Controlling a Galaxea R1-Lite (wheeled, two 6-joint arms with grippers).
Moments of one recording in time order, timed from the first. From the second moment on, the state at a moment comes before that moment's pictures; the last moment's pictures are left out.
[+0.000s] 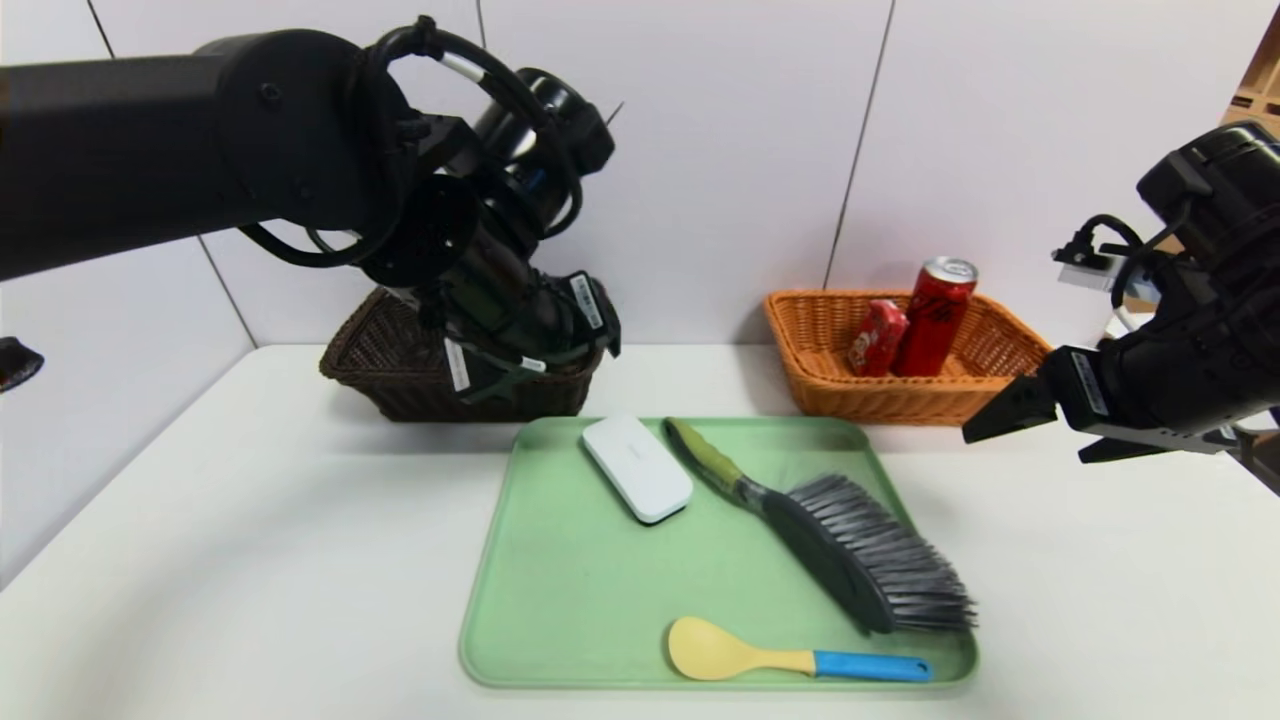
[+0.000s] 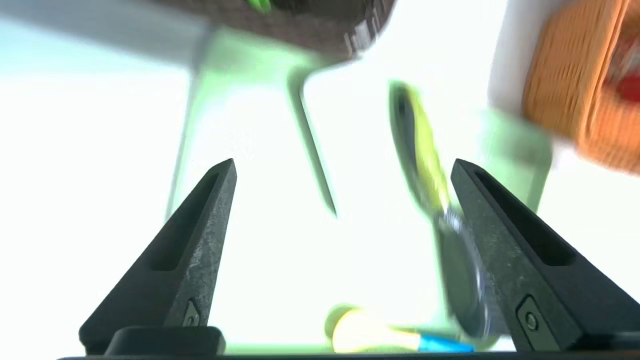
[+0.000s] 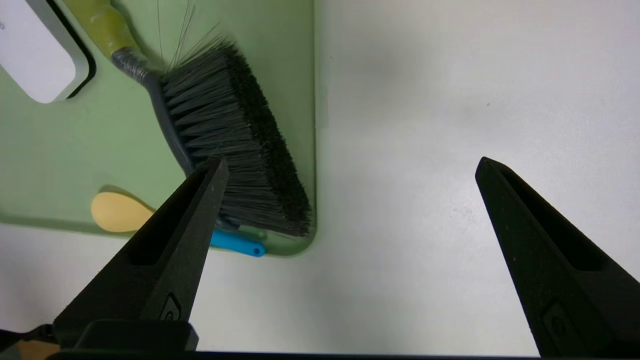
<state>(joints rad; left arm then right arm) -0.67 1.96 -1.98 0.87 0.24 -0.91 0.16 1.62 -1.45 0.86 0.12 0.21</state>
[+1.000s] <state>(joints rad) -0.83 2.15 -2.00 0.77 0.49 -0.82 0.18 1.47 -1.15 0.72 0.06 0.26</state>
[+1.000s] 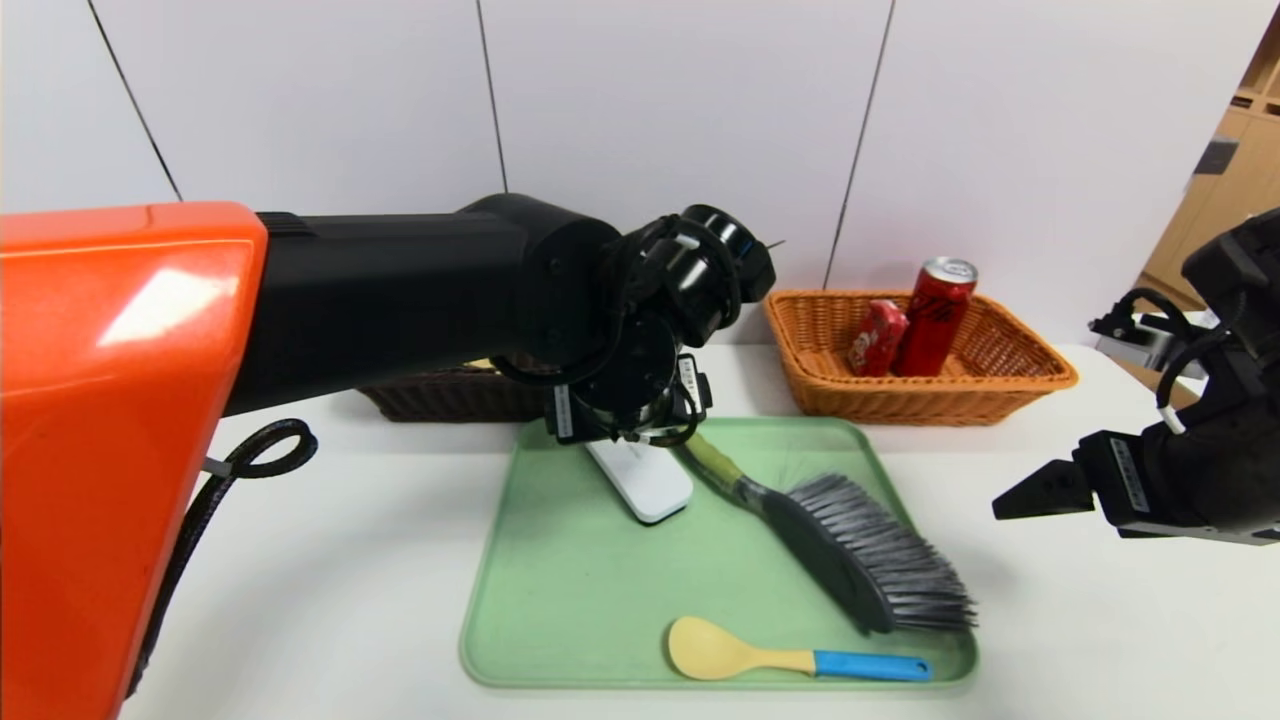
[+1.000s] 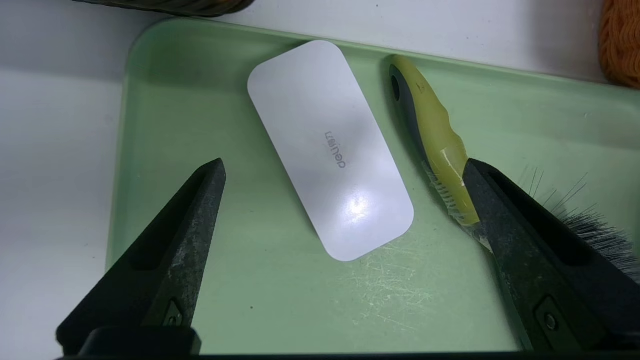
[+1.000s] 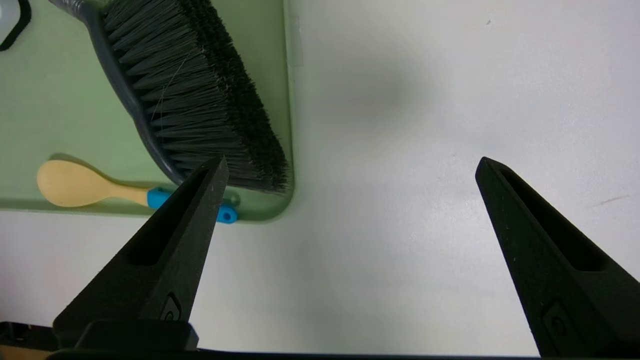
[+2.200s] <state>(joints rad) -0.81 2.24 -2.00 0.79 0.44 -0.85 0.19 1.44 -1.02 0.54 0.06 0.25</state>
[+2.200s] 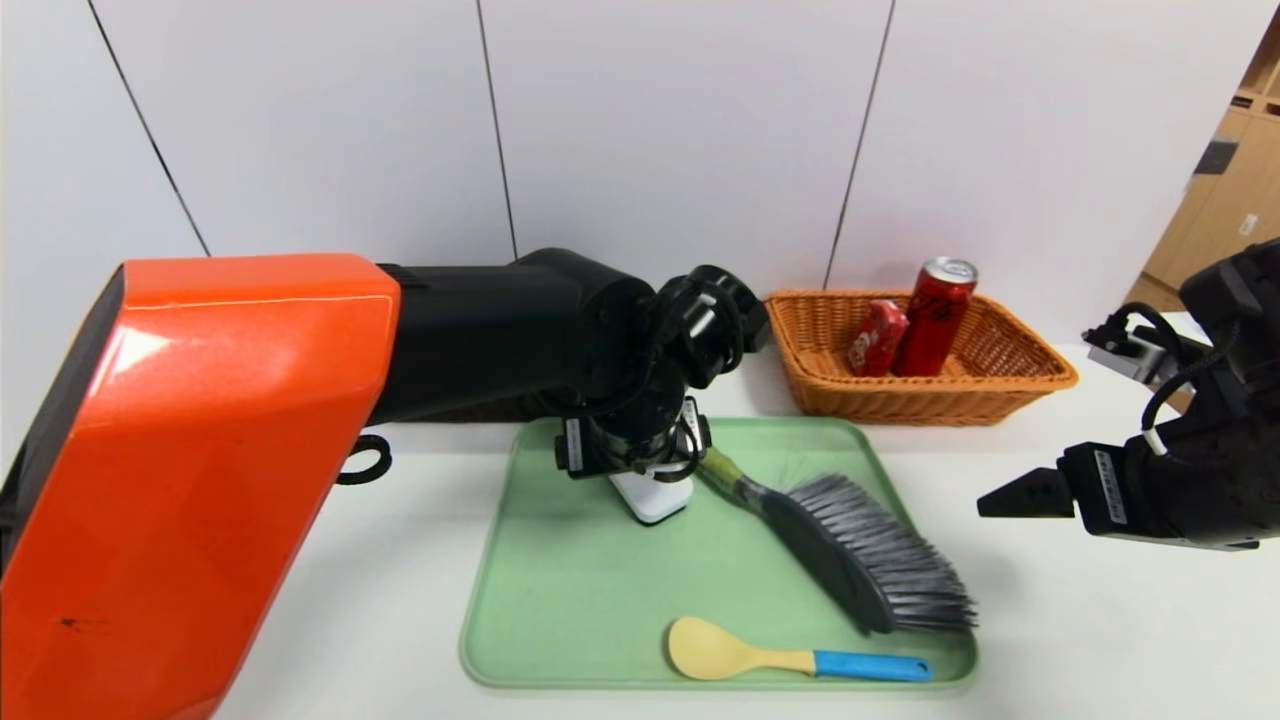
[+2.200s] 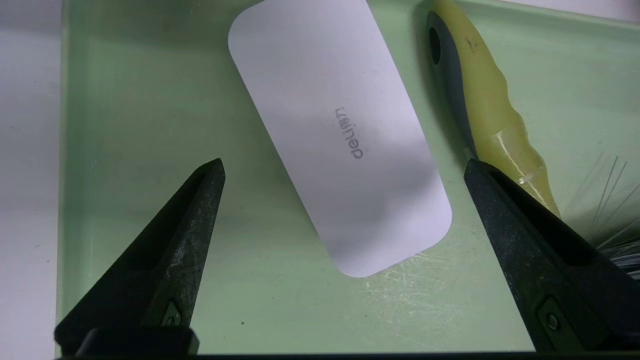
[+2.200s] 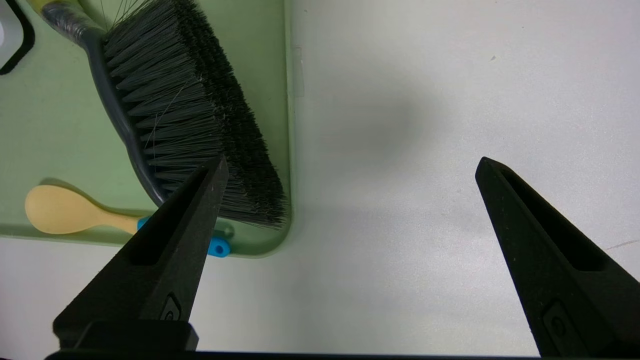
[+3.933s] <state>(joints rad) -0.80 2.31 -2.00 0.75 0.44 -0.83 0.19 1.40 -0.99 0.54 0.06 0.24</state>
